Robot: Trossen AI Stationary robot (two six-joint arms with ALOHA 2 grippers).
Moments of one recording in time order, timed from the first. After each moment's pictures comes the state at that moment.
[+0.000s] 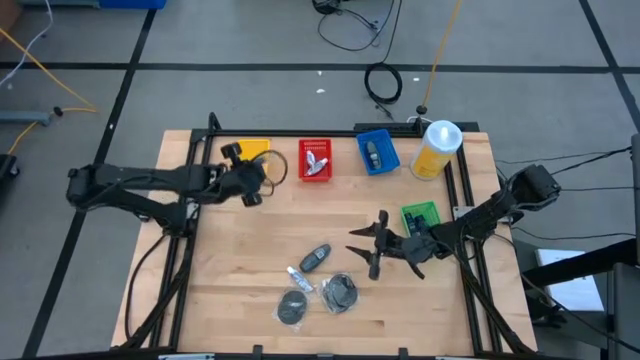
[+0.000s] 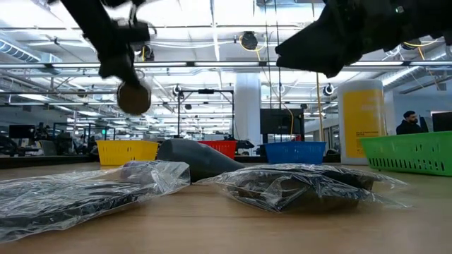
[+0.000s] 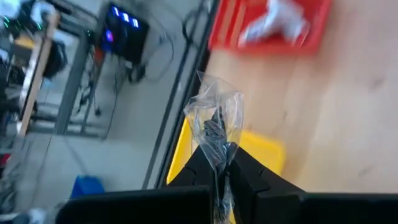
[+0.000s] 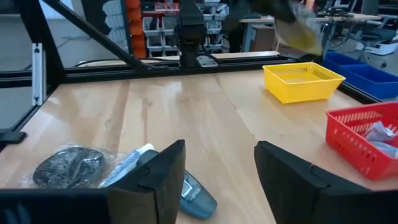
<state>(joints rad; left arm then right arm) 0.12 1.14 0.85 -0.68 -0.72 0.17 0.44 1.46 0.52 0.72 0.62 0.17</state>
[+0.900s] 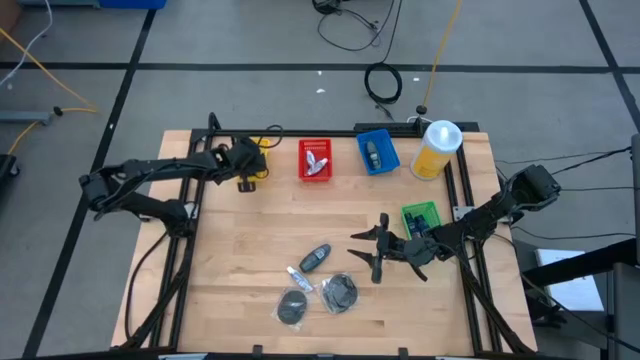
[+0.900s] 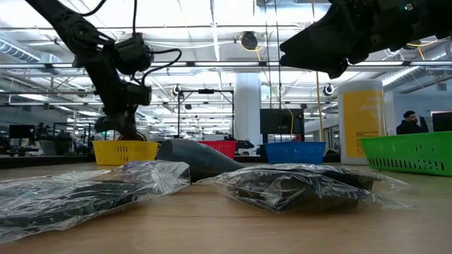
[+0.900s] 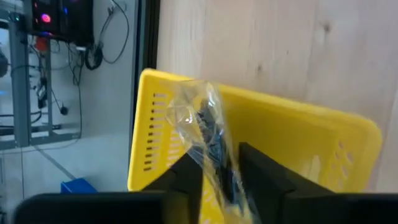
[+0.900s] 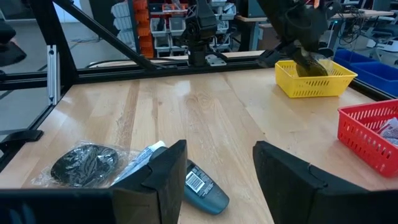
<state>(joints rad) 0.59 1.29 0.62 -0.27 -0.36 0.70 0.47 1.46 0.51 0.72 0.62 0.19</state>
